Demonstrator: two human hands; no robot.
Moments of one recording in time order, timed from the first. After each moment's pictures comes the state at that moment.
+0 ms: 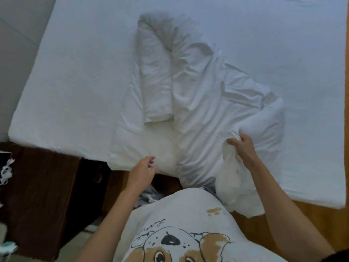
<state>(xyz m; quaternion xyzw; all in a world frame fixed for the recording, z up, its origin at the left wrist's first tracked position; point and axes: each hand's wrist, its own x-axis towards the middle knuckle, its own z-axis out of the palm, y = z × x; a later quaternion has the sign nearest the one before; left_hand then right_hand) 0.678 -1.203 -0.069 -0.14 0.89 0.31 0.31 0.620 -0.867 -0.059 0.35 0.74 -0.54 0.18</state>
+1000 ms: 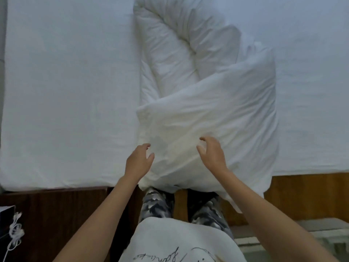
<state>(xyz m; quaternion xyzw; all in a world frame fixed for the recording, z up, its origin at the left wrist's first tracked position) 0.512 -1.425 -0.171 0.00 0.90 0.26 0.34 0.565 -1.174 -0.154 0.25 0.89 -0.33 0.20</state>
